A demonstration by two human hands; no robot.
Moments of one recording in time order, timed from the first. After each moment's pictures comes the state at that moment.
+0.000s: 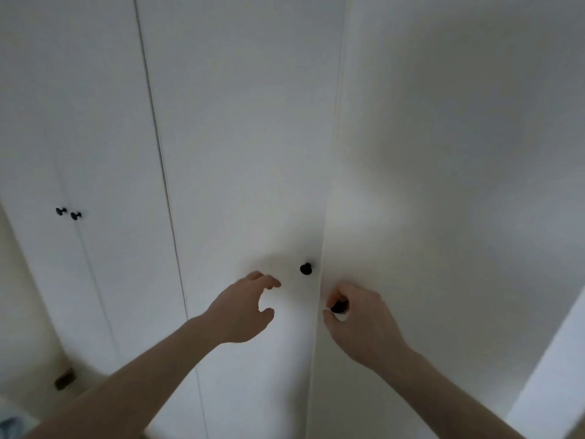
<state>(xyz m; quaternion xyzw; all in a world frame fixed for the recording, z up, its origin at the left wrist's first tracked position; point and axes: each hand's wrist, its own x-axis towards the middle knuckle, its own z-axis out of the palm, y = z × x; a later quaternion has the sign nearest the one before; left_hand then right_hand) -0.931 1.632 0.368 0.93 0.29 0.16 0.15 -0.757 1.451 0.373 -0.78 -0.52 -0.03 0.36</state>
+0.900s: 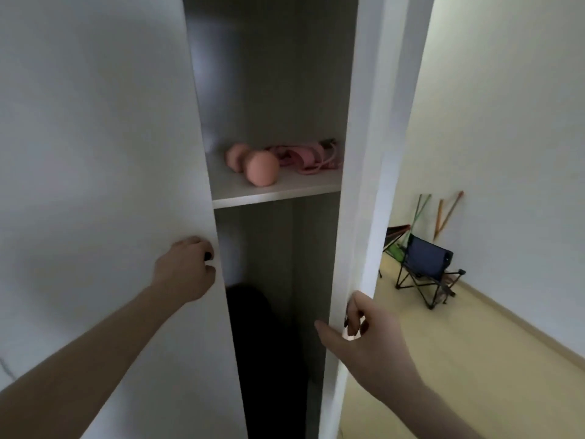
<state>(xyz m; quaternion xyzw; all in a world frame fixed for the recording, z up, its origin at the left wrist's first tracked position) -0.845 1.662 0.386 0.97 0.13 0.18 0.06 -0.895 1.326 0.354 -0.84 -0.18 -0.13 0.49</state>
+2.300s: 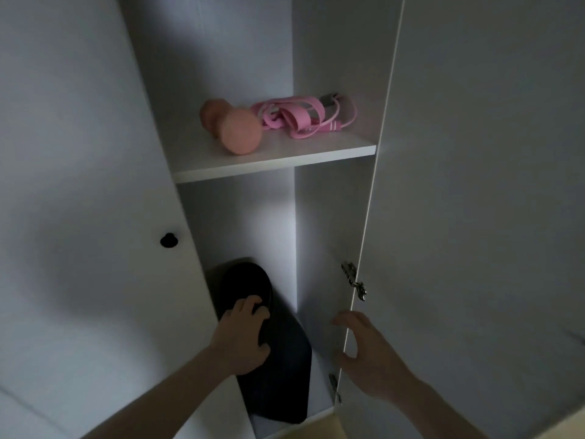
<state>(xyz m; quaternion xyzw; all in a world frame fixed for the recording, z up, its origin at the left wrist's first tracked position) -0.807 1.569 0.208 1.00 0.00 -0.05 0.04 -0.778 1.290 0.212 -0.89 -0.23 0.08 0.38</state>
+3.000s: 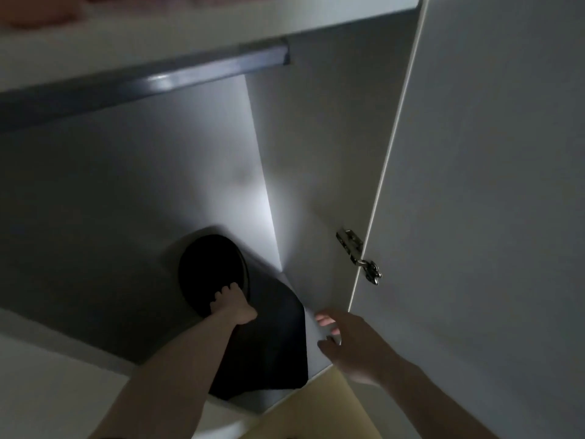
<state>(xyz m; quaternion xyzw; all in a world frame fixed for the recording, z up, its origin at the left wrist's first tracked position) -0.559 1.625 -0.010 0.93 0.23 -0.27 0.09 -0.648 1.335 0.070 -0.89 -0.11 0.24 0.37</state>
